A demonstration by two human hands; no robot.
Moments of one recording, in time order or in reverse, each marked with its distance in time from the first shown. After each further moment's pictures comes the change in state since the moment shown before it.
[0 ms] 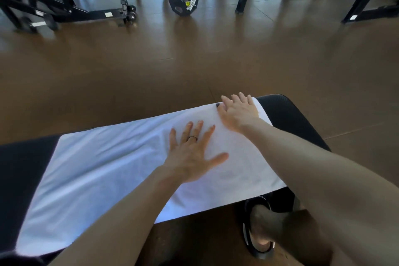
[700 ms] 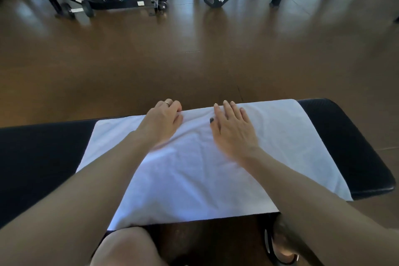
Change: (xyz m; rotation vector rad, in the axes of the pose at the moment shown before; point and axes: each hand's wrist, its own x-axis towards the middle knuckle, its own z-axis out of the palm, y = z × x) left_hand 0.011 -0.154 -0.046 -0.026 0.317 -0.100; right_hand -0.041 -0.105 0.046 0.073 0.221 -0.226
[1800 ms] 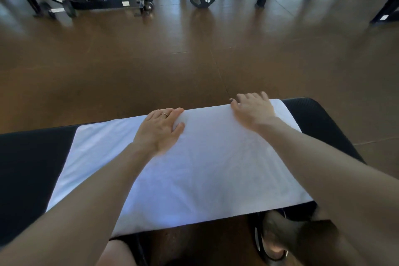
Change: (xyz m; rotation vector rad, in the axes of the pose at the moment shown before) left_hand 0.000 0.020 0.024 0.070 -0.048 0.027; right_hand 0.052 0.084 -0.040 -0.119 -0.227 0.198
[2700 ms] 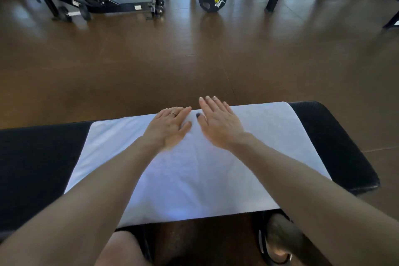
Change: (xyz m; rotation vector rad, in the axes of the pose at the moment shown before) left_hand 0.002 -0.002 -0.004 0.009 -0.070 0.001; right_hand -0.050 -0.091 0.006 0.182 0.074 -0.310
